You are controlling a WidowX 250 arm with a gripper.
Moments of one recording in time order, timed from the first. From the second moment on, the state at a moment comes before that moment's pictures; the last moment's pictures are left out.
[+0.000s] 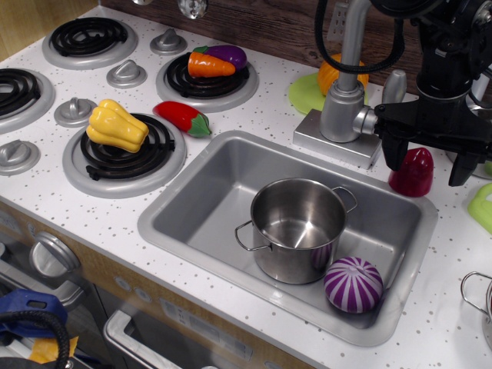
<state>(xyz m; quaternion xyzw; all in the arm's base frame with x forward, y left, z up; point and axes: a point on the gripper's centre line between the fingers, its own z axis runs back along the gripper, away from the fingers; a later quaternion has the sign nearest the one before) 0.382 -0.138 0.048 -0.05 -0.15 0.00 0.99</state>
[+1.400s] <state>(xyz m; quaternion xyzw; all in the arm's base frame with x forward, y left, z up) 0.409 -0.126 0.022 -0.03 -0.21 -0.03 0.98</state>
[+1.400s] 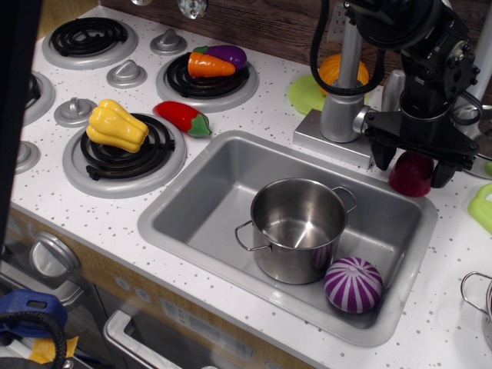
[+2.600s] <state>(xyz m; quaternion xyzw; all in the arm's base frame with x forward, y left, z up) 0.351 -0.110 0.052 0.07 -0.18 -0.06 0.98</state>
